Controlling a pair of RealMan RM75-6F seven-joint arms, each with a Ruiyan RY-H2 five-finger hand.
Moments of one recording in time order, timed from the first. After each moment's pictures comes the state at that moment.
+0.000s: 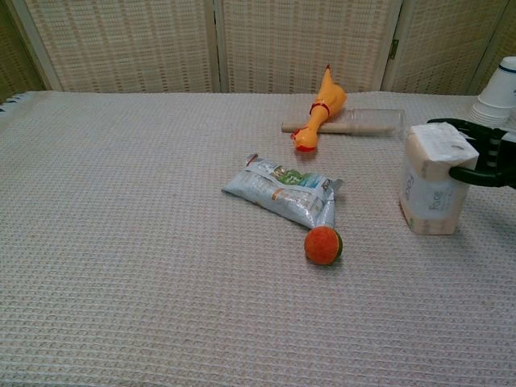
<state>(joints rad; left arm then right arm) -0.08 -1.04 -0.09 -1.72 1.39 1.49 0.07 0.54 -1.73 -0.14 -0.41 -1.71 1.21 1.81</state>
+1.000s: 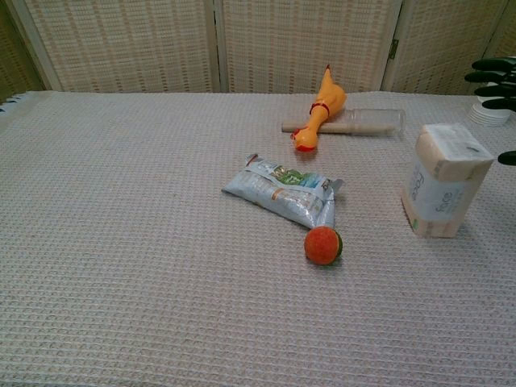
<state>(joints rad) -0.08 -1.04 -0.10 -1.73 1.37 1.48 0.08 0.48 -1.40 -0.06 -1.02 -1.64 1.39 1.13</state>
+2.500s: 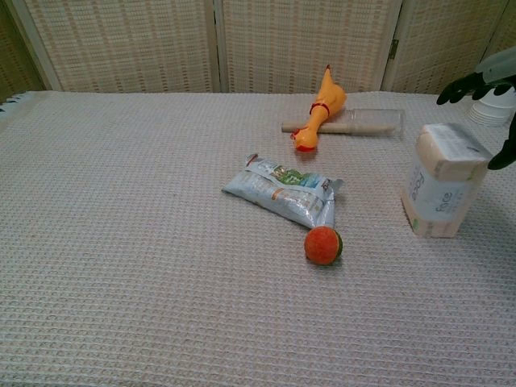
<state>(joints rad) -0.07 -1.01 -0.10 -1.76 1.35 1.50 0.07 1.00 -0.99 0.10 -2.04 -0.12 1.00 -0.81</state>
